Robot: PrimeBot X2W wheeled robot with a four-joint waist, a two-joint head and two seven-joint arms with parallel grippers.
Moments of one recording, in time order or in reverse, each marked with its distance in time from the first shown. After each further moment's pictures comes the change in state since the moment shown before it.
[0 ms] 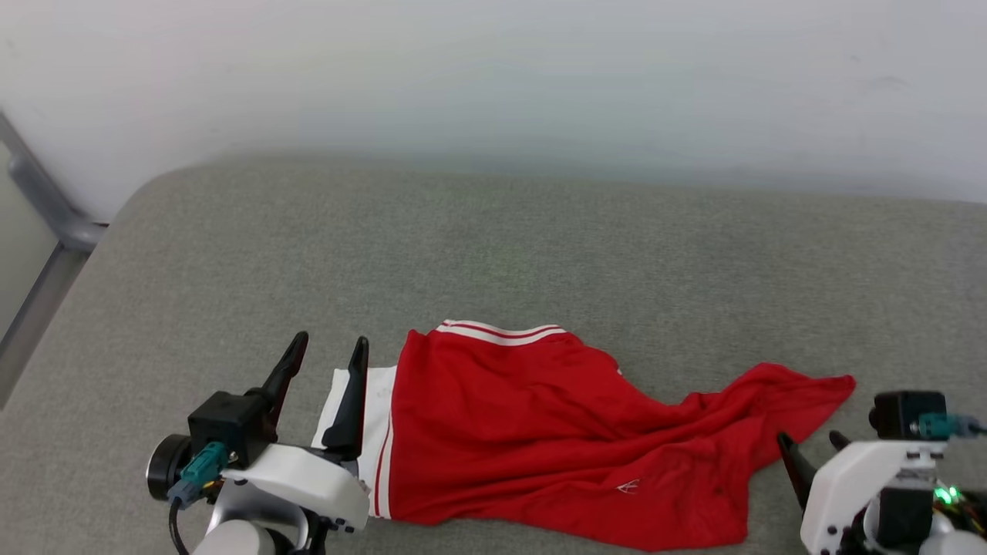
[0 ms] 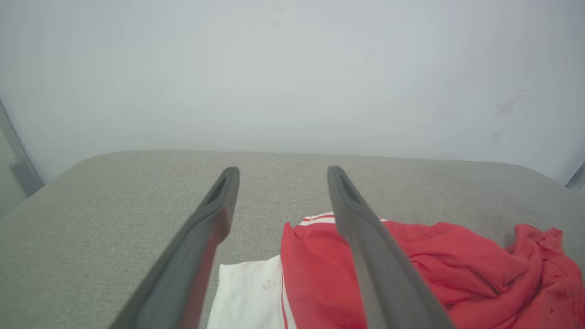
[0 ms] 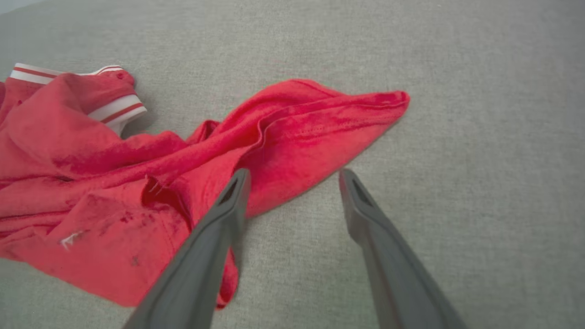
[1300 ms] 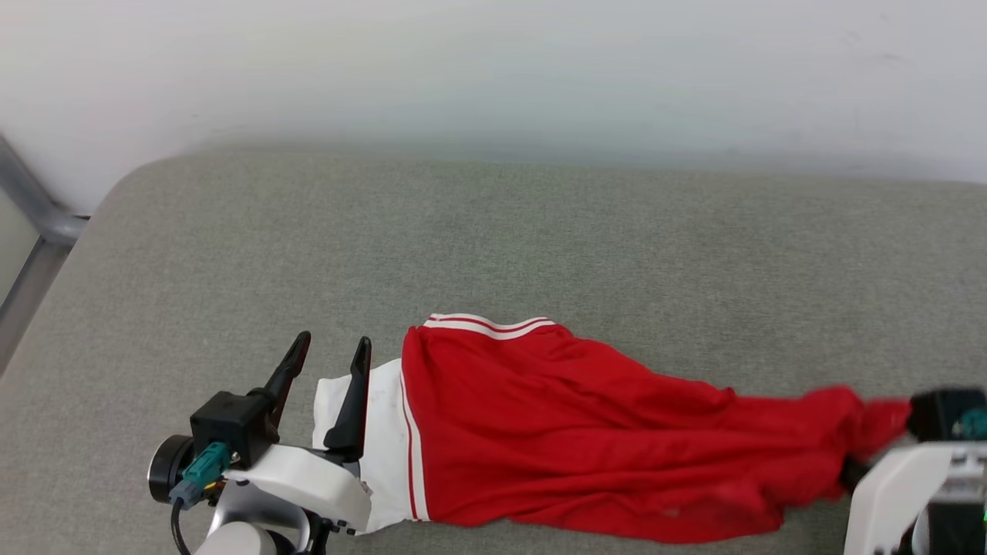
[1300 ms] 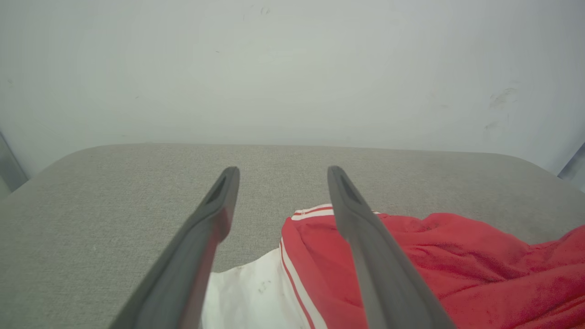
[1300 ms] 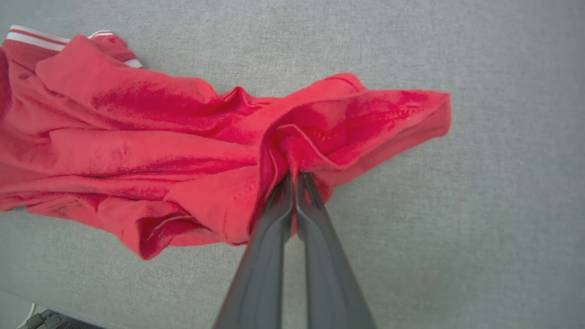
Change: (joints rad) left arm -0.004 0.002 -0.010 -0.016 -0.001 0.009 0.007; right arm 0.060 -0.081 -0.007 -0.246 0.086 0.000 0.293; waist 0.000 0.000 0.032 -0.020
